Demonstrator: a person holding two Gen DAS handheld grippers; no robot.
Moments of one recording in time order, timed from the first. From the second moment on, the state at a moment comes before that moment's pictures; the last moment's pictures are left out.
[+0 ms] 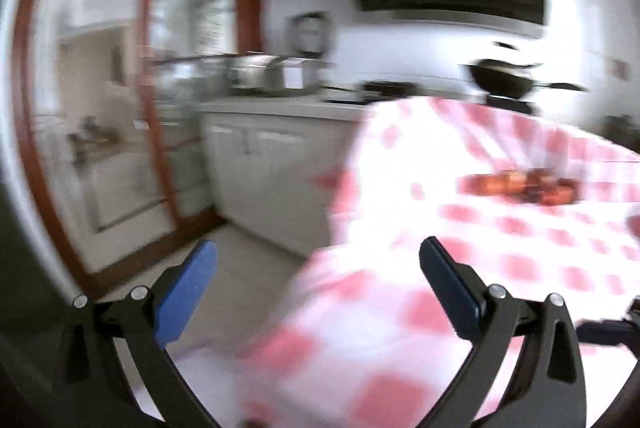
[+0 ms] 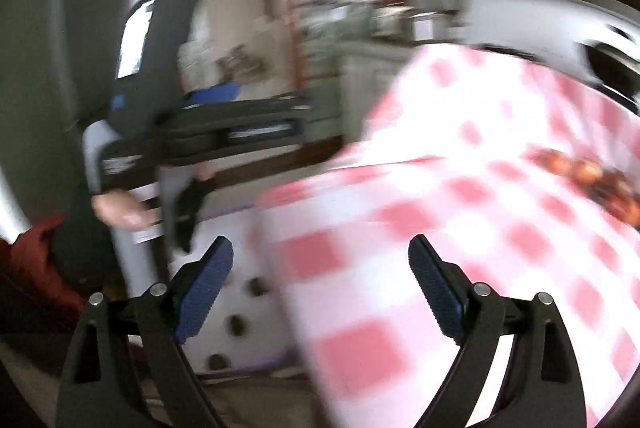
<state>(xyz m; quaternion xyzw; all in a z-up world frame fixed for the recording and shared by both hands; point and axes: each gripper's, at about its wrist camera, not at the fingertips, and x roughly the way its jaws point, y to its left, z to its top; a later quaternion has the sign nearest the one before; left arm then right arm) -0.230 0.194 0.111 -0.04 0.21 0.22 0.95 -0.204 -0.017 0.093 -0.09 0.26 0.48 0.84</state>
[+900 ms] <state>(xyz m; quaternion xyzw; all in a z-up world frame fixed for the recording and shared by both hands) 0.130 0.004 0.024 -0.12 0.36 0.04 0.93 -0.005 -0.267 0.032 0.25 0.30 0.16 0.91</state>
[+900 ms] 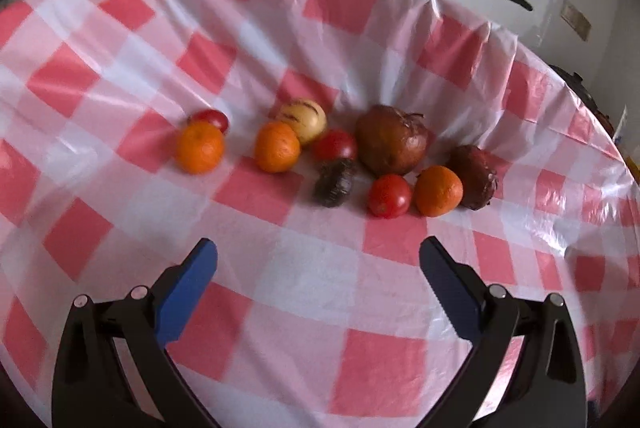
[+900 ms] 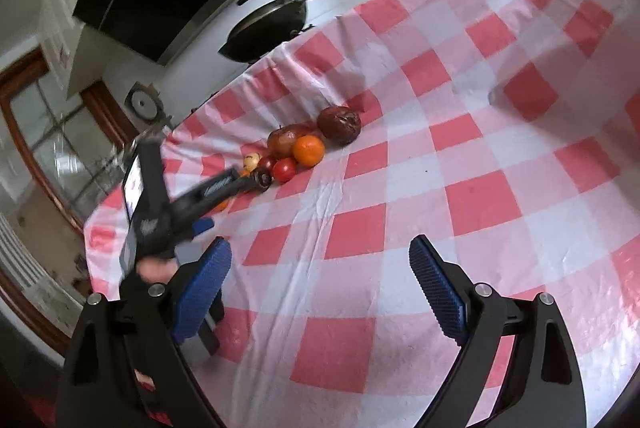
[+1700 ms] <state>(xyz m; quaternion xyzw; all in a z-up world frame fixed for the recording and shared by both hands) 0.138 0.031 0.013 -0.20 0.38 0.02 0.90 0.271 -0.178 0.009 0.12 0.38 0.04 0.91</state>
